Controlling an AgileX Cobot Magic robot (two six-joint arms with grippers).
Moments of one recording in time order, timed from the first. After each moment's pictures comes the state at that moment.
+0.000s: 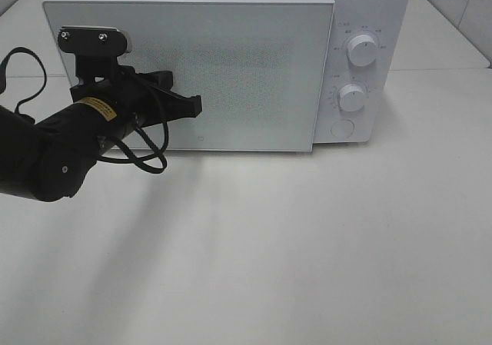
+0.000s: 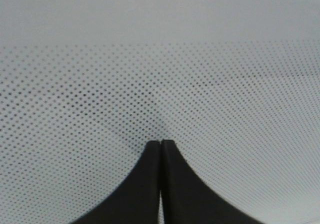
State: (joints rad) left arm -0.58 1.98 -0.82 -0.25 -0.90 0.04; right arm -0.03 0.00 -0.50 0.01 1.06 0.04
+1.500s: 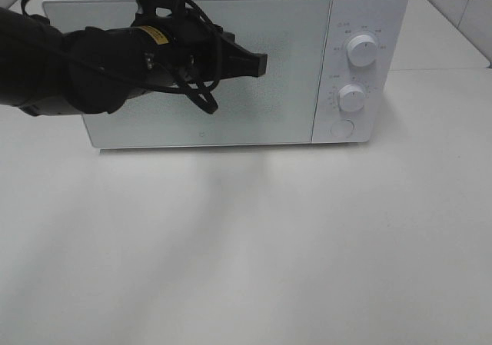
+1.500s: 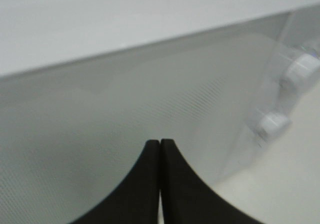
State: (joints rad) left arm -0.73 1.83 -1.06 -0.41 -0.41 0.30; right arm -0.03 0.00 -0.50 0.01 1.06 0.04
